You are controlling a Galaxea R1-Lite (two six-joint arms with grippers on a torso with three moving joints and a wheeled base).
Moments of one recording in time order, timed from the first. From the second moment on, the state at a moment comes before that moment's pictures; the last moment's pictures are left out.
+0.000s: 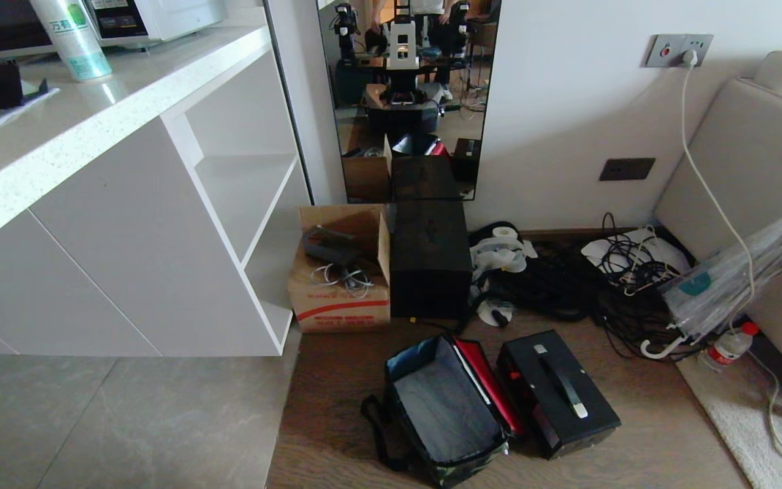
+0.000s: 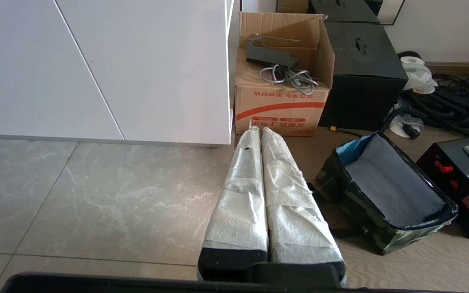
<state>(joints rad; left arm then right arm) 0.00 0.00 0.00 0.00 0.00 0.00 0.01 0.00 0.00 0.01 0.00 -0.04</state>
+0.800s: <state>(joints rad) 0.00 0.00 0.00 0.00 0.00 0.00 0.01 0.00 0.00 0.01 0.00 -0.04</state>
